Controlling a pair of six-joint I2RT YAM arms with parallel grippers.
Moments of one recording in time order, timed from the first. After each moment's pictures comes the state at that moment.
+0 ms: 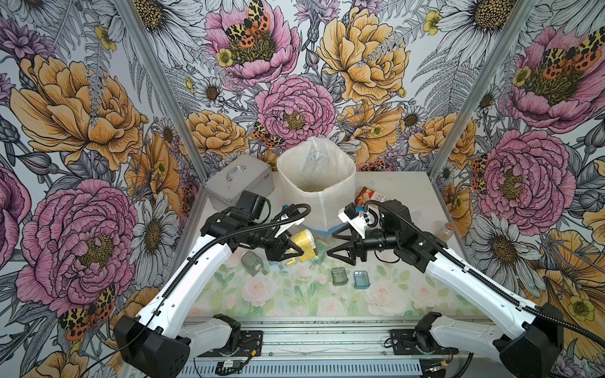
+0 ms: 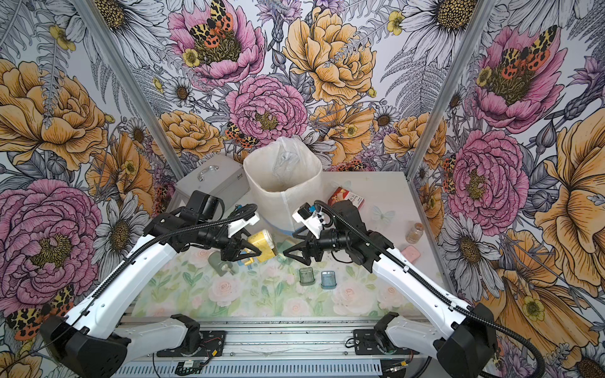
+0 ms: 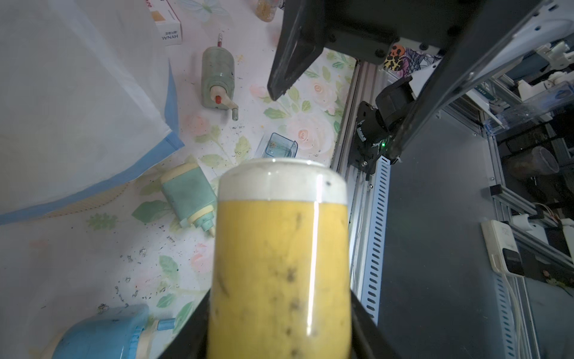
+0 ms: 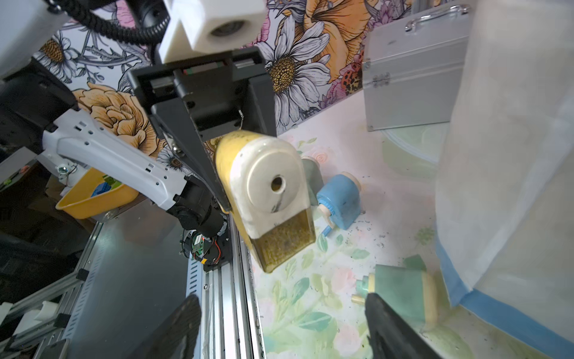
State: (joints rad) left arm -0.44 1.20 1.26 -1.12 0.75 0.44; right arm 0.61 1.14 0.98 -0.35 -0.79 0.01
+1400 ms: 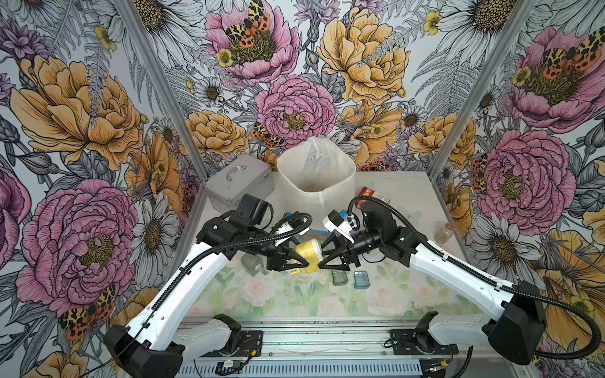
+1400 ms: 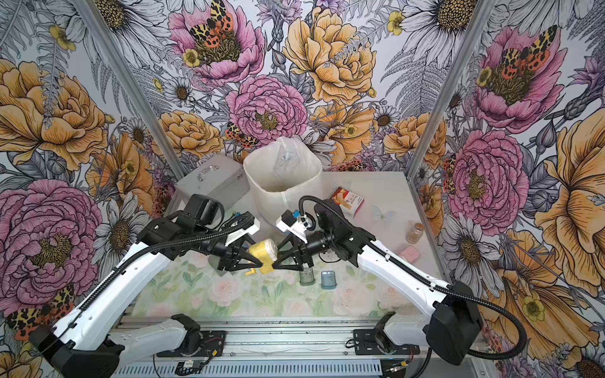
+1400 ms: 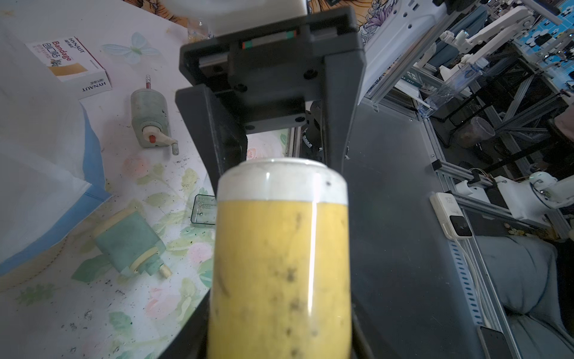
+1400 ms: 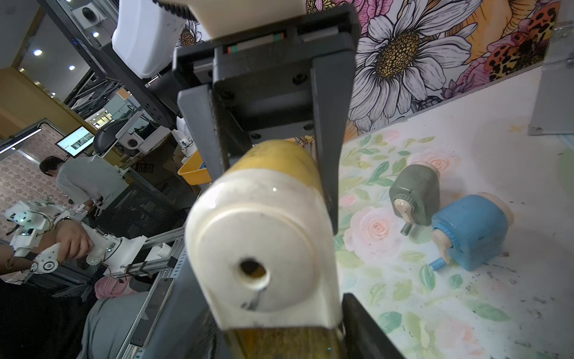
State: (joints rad) left arm -0.50 1.14 1.26 -1.15 0.90 0.49; right arm 0.69 1.28 1.03 -0.29 -1.12 0.04
